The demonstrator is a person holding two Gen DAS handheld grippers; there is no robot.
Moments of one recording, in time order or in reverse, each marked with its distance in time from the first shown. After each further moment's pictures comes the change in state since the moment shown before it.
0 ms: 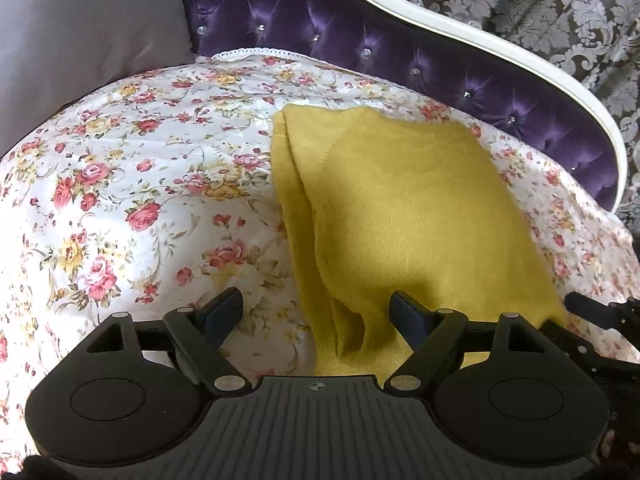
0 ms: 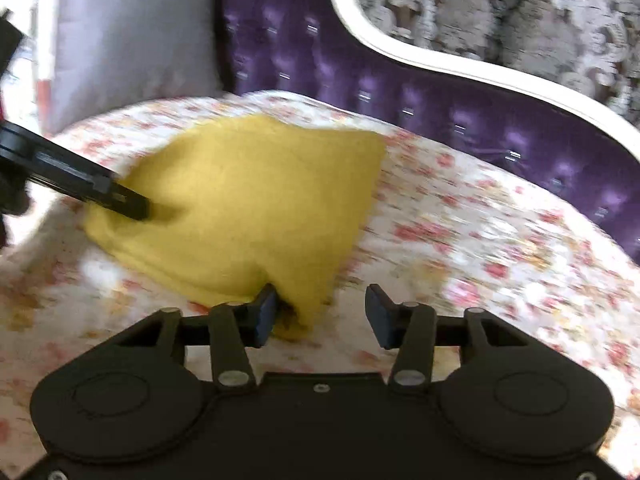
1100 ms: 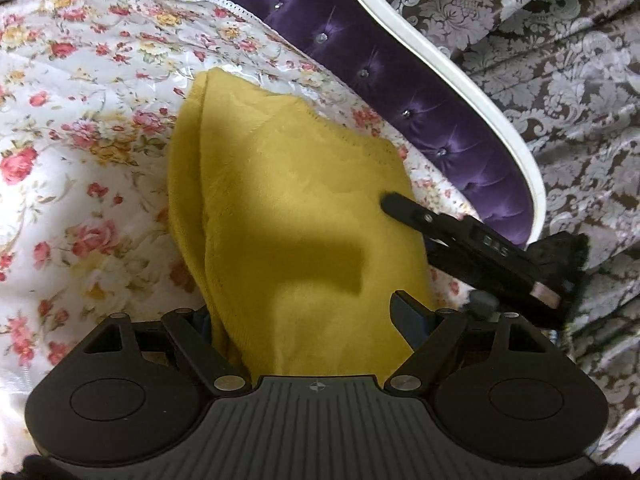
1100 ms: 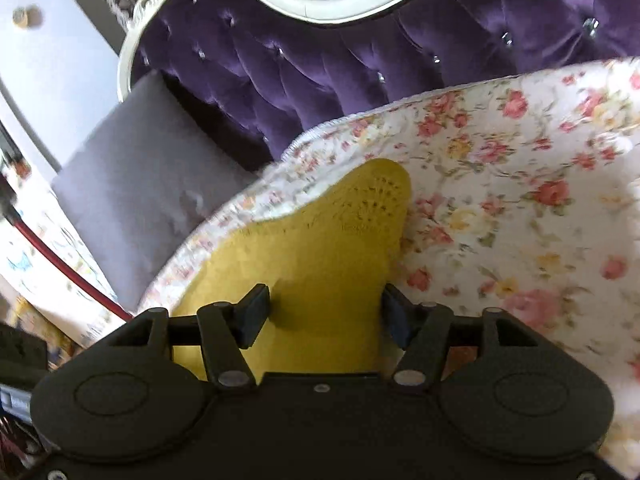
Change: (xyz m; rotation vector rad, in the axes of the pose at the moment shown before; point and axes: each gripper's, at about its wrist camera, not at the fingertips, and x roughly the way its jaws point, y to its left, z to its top) left arm 0.031 0.001 0.020 -0.264 0.081 -0.381; right arm 0.138 -0.099 0.056 0.550 -0.007 0.607
